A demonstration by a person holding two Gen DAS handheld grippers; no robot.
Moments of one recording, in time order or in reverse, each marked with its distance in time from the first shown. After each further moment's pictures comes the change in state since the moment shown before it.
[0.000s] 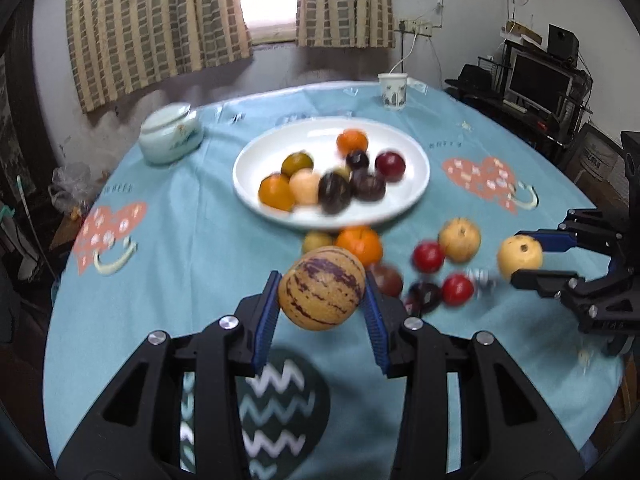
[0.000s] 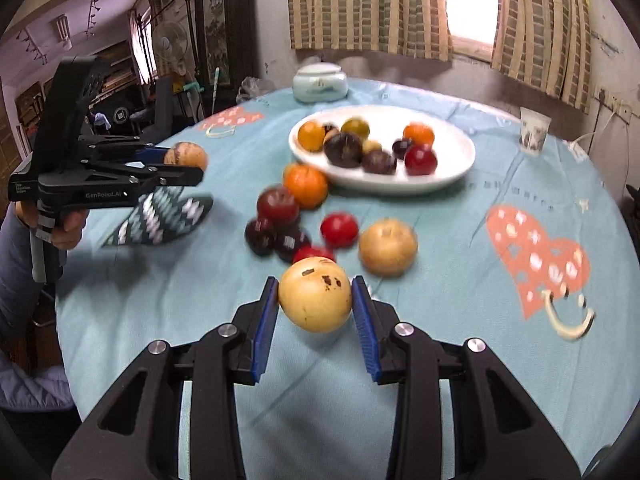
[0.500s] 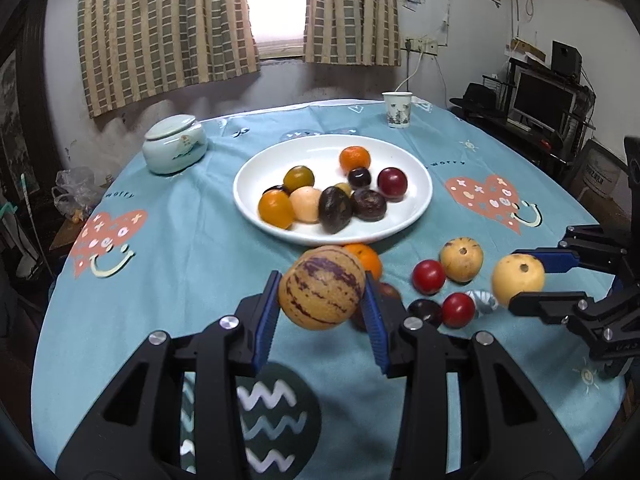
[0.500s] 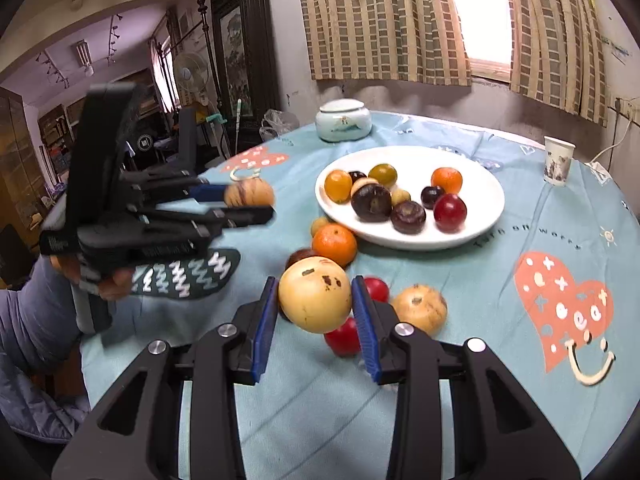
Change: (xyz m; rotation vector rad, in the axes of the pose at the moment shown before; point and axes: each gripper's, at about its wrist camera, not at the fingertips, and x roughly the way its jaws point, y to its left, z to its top) left arm 0.000 0.002 -0.017 -0.042 -0.058 0.014; right arm -0.001 0.006 0.008 0.018 -0.058 0.104
